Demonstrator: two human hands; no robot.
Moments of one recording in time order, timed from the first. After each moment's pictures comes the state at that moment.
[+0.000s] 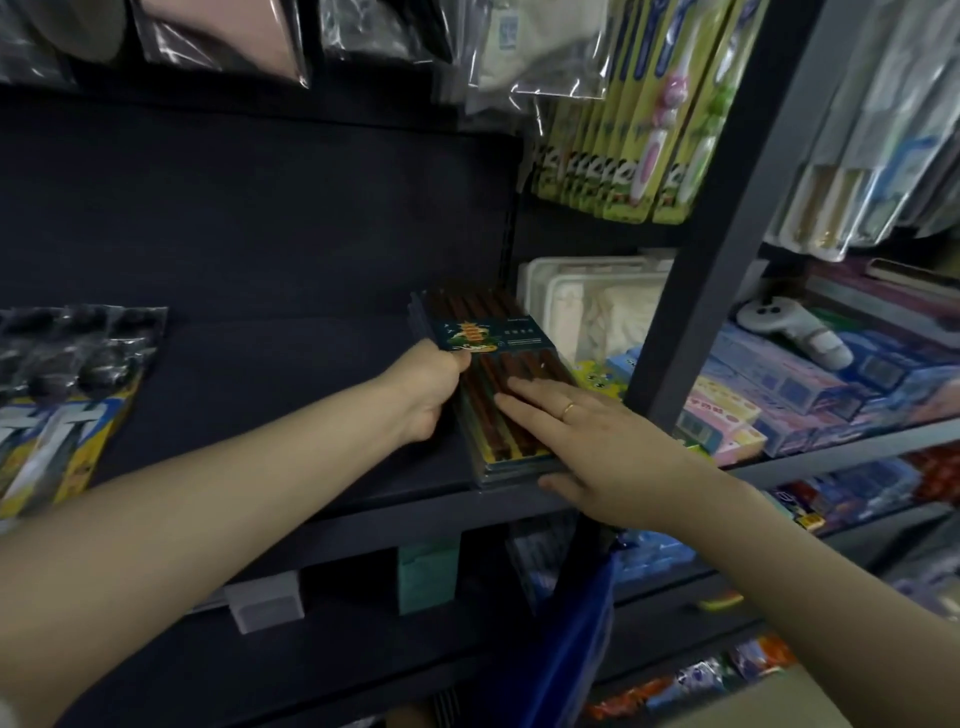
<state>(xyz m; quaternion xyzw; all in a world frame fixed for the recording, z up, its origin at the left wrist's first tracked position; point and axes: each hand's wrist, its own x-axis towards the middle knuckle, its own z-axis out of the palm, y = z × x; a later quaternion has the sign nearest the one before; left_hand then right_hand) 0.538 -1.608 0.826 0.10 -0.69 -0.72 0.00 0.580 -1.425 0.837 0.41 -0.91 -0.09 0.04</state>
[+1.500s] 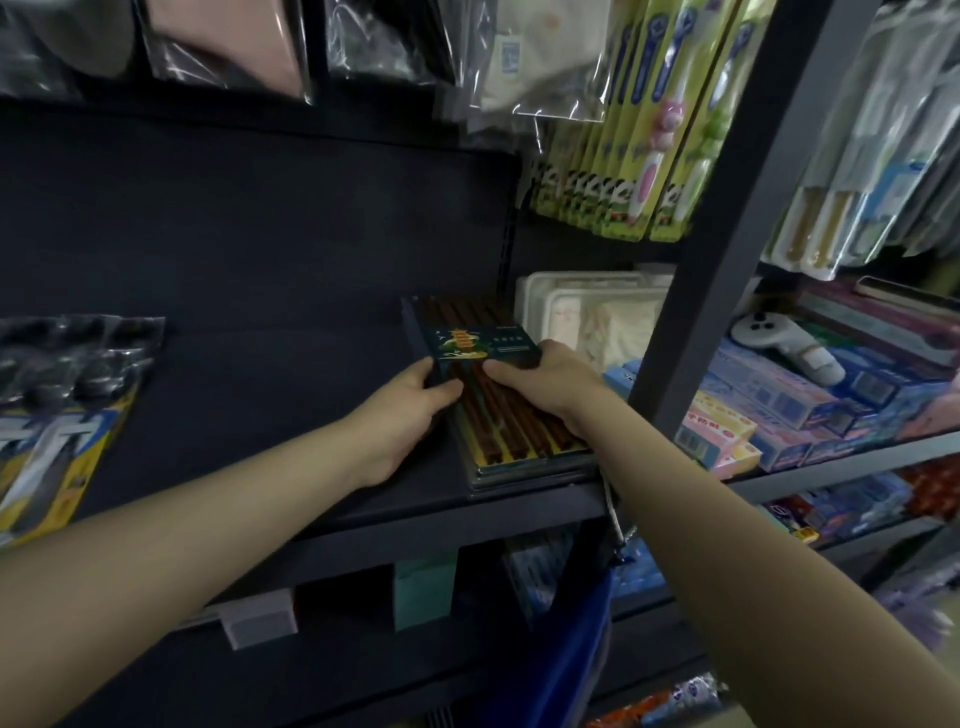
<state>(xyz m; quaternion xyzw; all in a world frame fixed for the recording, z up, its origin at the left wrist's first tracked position) 0.555 -1.632 0.809 0.02 -0.70 -0.72 -0.03 0.510 -1.475 0.848 0.05 -0.93 0.36 -0.05</state>
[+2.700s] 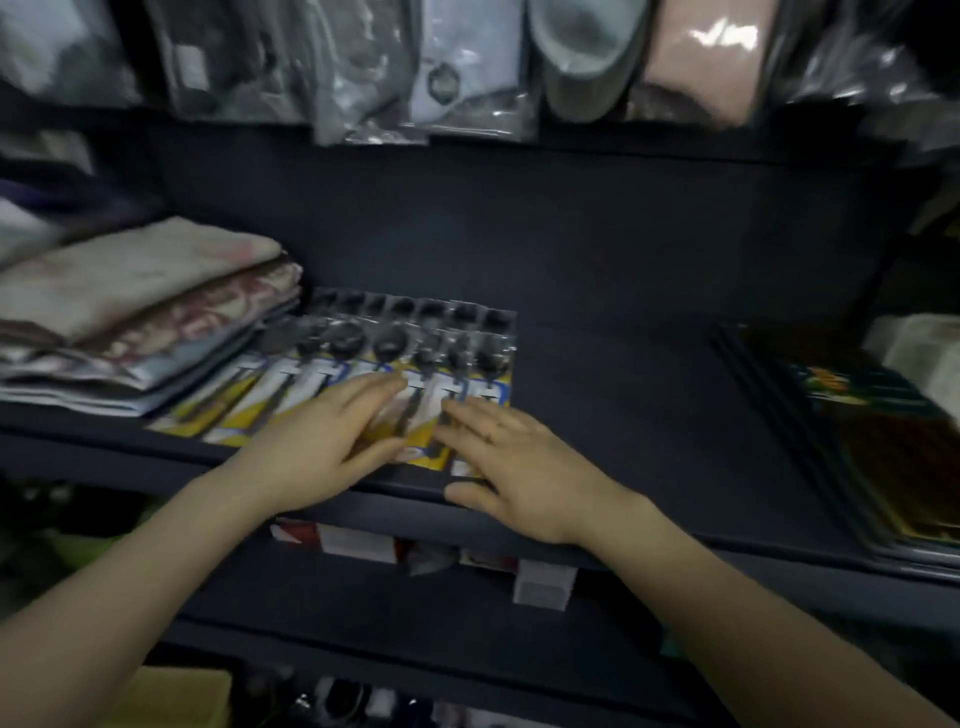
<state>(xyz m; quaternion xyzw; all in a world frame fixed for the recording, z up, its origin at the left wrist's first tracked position) 0.770 -1.912 0.809 0.05 -0.99 -0.06 0.14 0.650 -1.721 0.809 0.63 -0.78 0.06 0.02</state>
